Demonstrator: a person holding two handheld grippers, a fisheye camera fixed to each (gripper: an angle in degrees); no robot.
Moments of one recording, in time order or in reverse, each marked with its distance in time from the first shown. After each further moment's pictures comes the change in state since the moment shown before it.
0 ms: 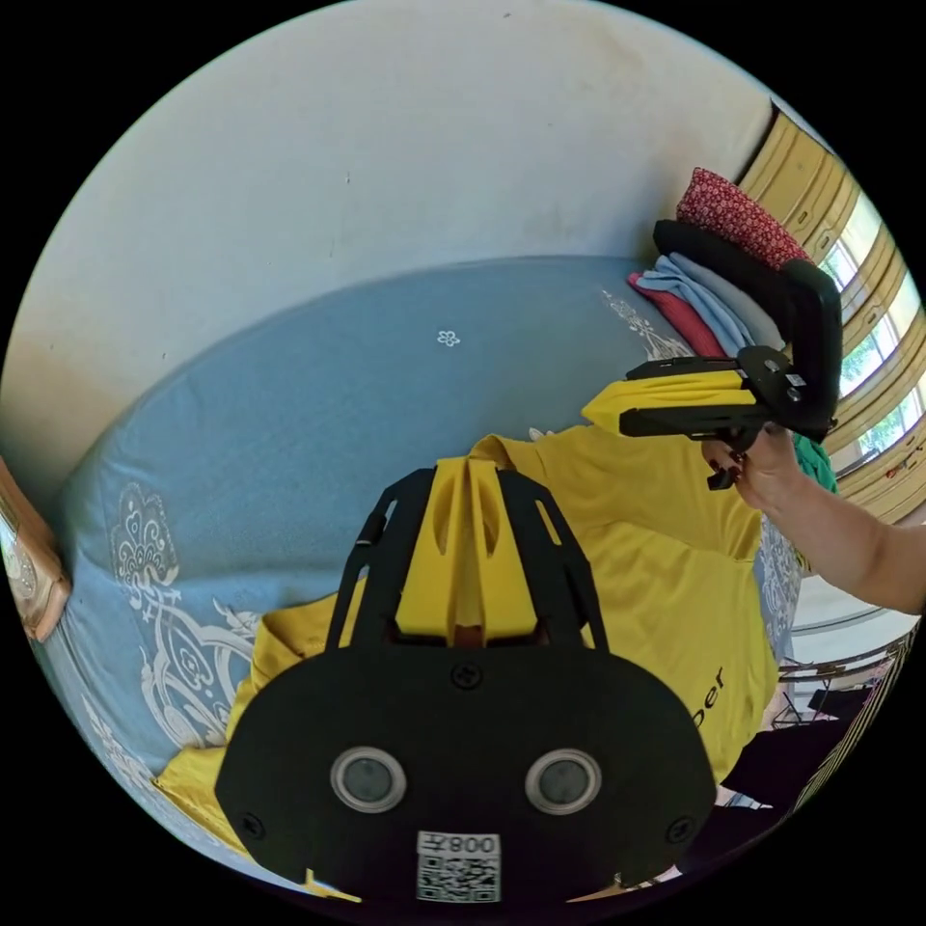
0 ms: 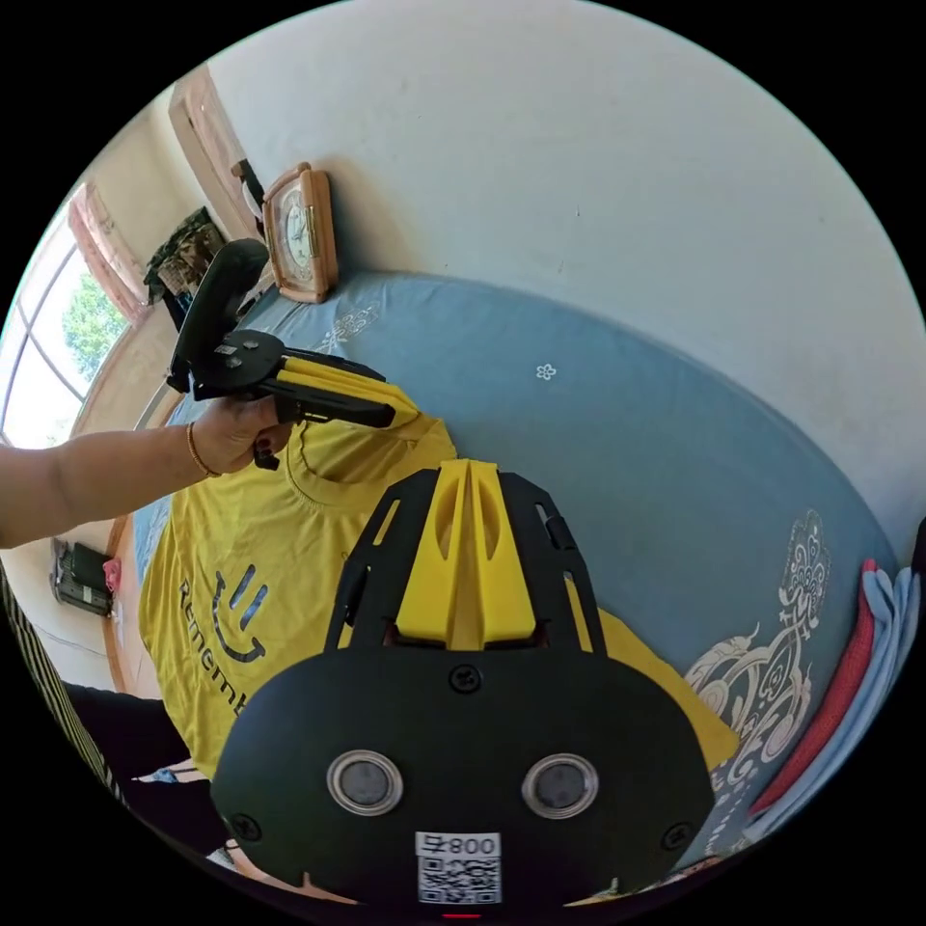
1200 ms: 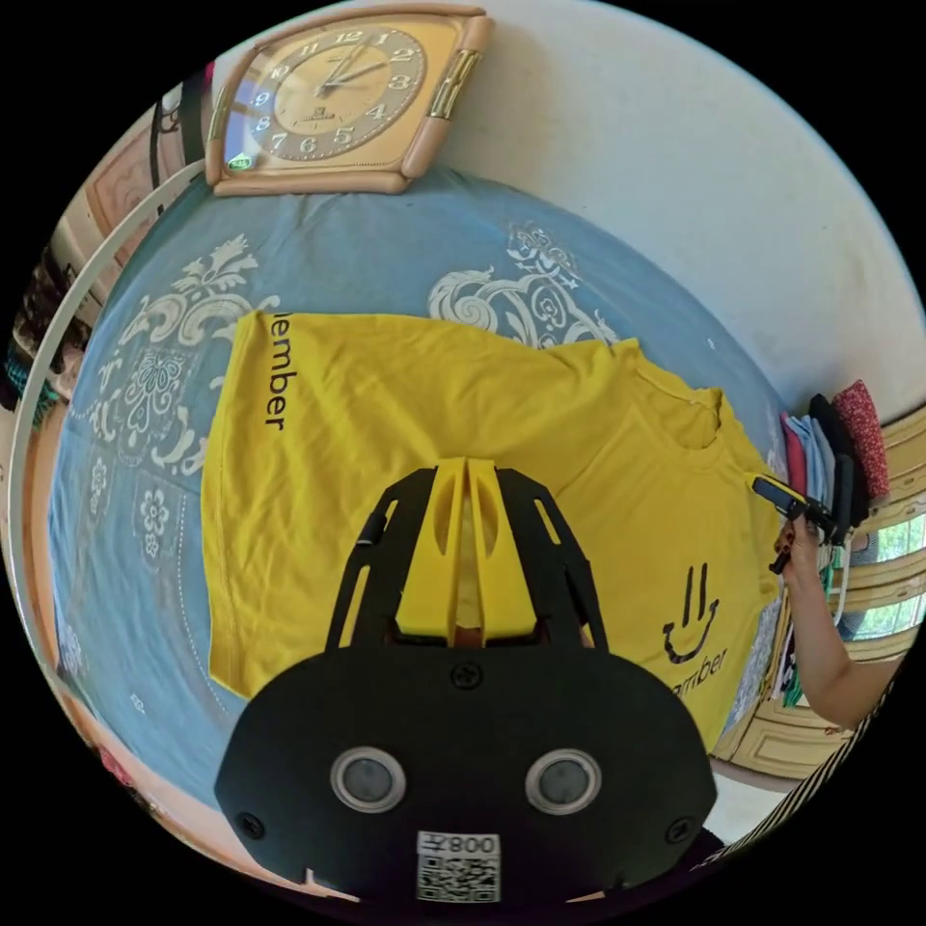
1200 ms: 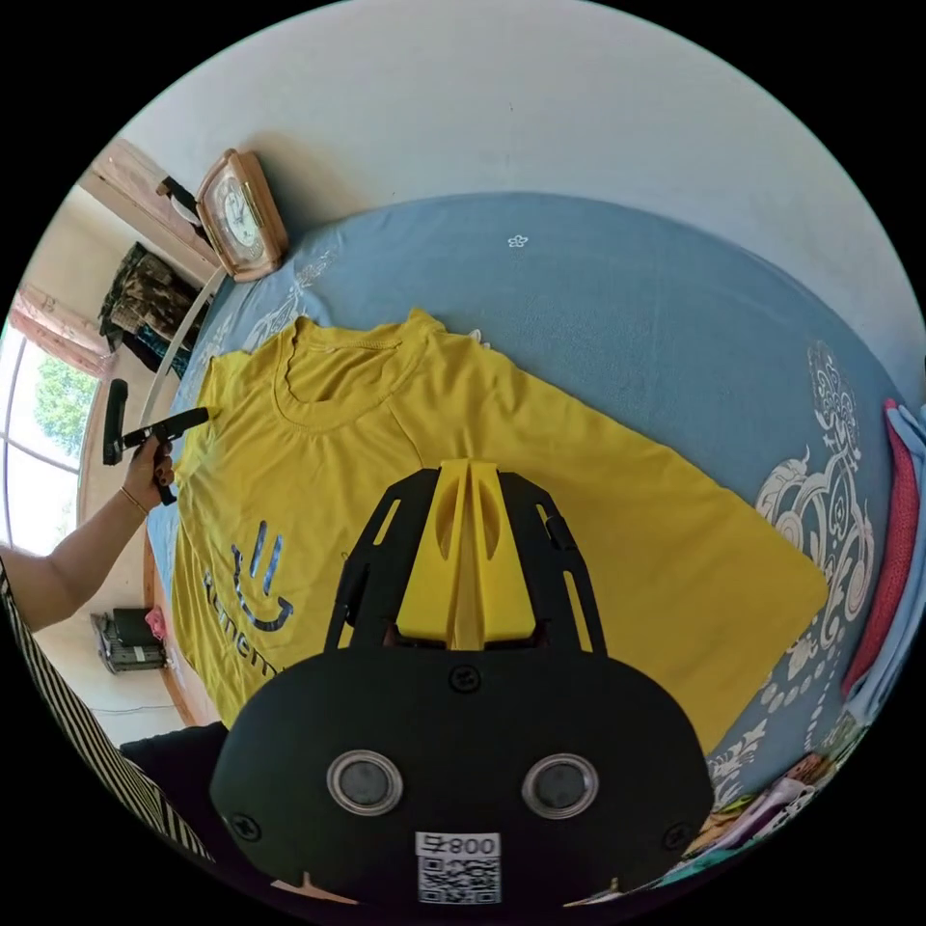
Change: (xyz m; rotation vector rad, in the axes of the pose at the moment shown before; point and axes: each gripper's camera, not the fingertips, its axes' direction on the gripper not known) left arm -0.052 0.306 -0.230 0.007 -0.142 -0.758; right arm 0.046 0.130 0.027 -0.160 -0.014 0.230
